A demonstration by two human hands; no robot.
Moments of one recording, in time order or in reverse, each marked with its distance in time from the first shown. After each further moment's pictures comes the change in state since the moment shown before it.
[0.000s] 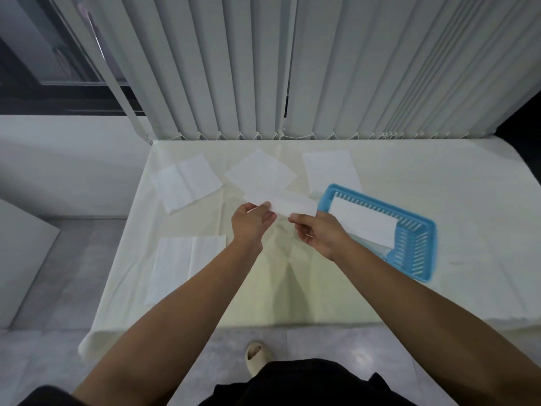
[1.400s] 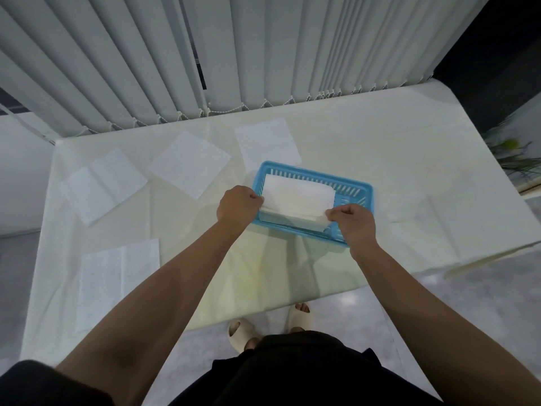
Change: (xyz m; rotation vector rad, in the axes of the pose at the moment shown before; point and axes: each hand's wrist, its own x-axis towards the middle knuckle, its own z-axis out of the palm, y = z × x) left_hand 0.015 -0.057 0.106 1.470 -0.207 0.264; right_hand -0.018 -0.005 -0.182 -0.331 0.629 -0.175
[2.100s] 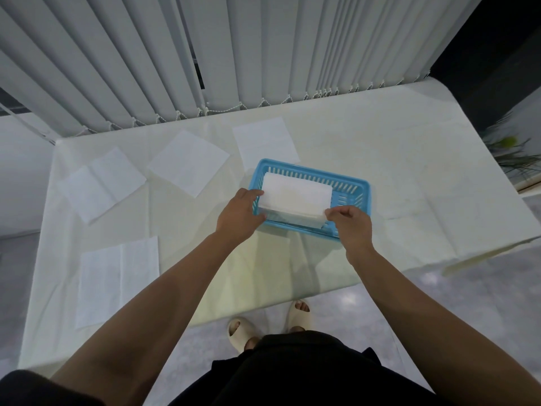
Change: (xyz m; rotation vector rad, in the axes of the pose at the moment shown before) left_hand -0.014 -0.029 0.019 0.041 -0.015 0.338; right_hand -0.005 0.017 0.000 0.109 0.024 0.006
